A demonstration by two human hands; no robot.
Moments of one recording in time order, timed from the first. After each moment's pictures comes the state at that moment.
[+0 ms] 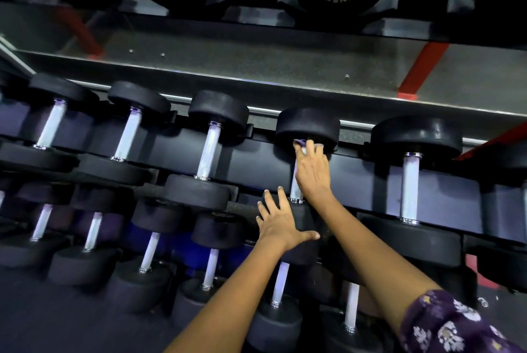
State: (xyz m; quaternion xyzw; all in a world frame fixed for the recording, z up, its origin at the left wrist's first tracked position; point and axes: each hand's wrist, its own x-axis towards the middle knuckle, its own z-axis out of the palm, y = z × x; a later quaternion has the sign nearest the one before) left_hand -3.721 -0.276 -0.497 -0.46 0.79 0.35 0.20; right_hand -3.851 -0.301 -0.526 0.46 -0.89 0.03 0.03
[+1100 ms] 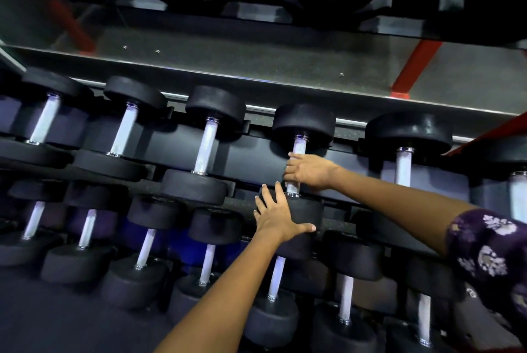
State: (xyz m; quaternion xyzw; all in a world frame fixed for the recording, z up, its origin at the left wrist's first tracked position) left_hand -3.720 -0.277 -0.496 -0.46 0.79 0.36 0.19; right_hand -3.888 -0.296 -0.502 0.82 -0.52 -0.25 -0.06
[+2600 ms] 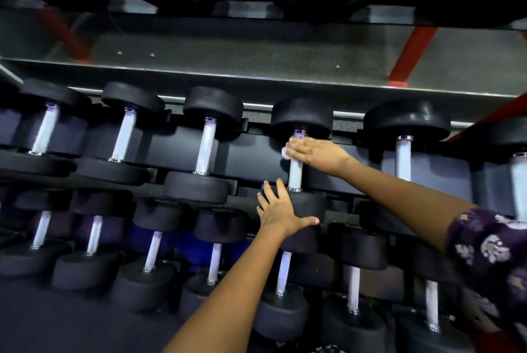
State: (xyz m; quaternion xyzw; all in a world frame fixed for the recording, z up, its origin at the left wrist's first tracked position) left_hand -3.720 -0.277 -0.496 -0.47 0.78 0.37 0.18; right_hand -3.911 -0.284 -0.502 0.79 -0.60 -0.12 0.06
